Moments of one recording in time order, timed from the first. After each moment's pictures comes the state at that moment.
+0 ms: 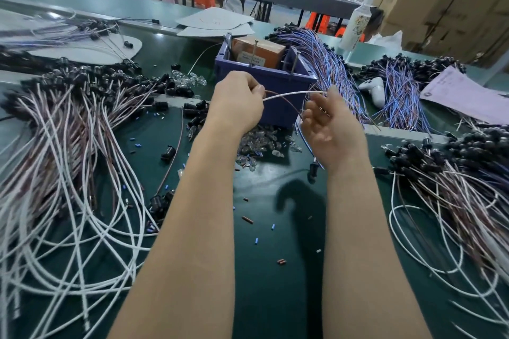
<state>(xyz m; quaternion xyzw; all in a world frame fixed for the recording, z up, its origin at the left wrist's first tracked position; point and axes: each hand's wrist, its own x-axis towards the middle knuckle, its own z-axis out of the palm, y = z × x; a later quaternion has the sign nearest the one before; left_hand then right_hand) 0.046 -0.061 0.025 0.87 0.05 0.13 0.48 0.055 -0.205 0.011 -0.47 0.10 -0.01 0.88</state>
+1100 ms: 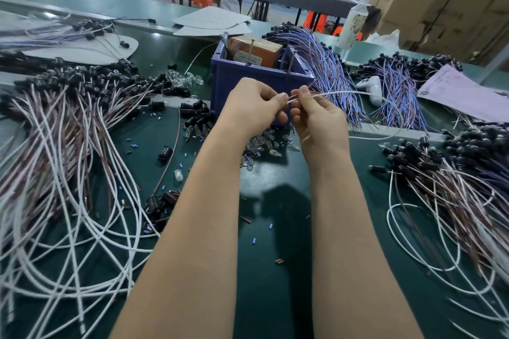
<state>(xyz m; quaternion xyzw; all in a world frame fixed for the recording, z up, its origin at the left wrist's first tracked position) 0.046 -0.074 0.018 0.81 -0.04 0.07 0.58 0.058 -0.183 0.008 -0.53 0.02 -0.08 0.84</state>
